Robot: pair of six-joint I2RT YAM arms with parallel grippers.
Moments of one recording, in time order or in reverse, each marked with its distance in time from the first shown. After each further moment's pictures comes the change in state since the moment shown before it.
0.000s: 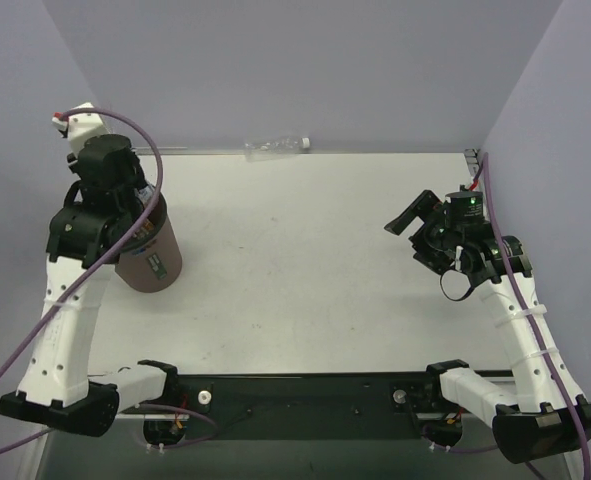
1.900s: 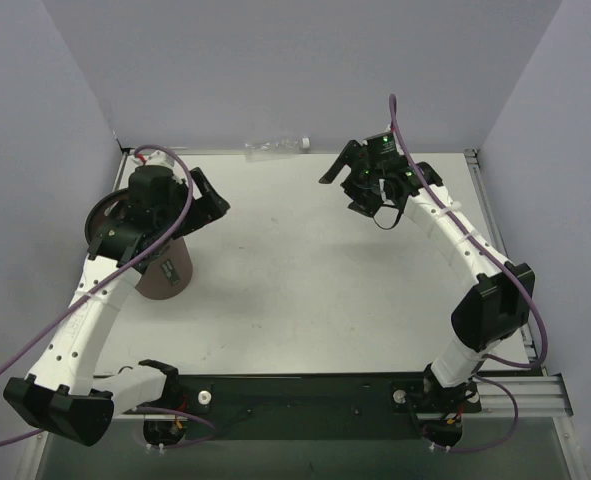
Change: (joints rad) left arm -0.016 -0.049 -0.388 0.068 0.691 -0.338; right arm 0.222 0.596 0.430 0.172 0.020 0.084
